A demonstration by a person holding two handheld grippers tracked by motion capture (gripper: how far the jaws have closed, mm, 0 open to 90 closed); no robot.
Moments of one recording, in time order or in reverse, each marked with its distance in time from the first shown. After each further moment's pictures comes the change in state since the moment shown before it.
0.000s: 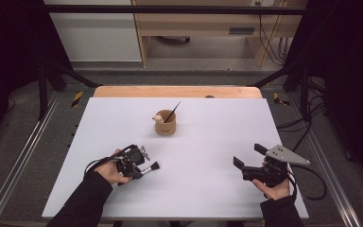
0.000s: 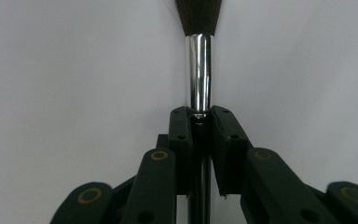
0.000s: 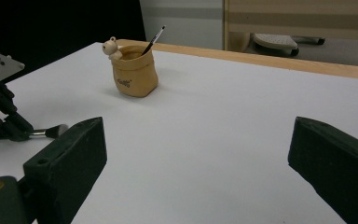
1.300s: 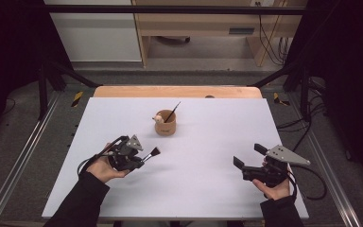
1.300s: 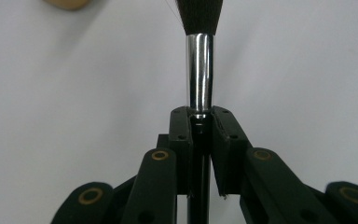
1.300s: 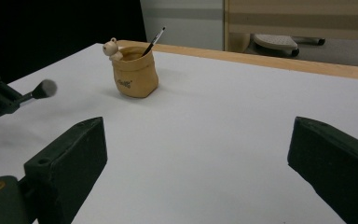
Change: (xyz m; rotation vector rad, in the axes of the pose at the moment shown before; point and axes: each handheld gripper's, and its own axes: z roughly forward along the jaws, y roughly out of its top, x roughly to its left) left arm -0.001 -0.007 -0.049 -0.277 0.074 -0.042; right arm 0.000 0.000 0.000 -0.004 0.005 0.003
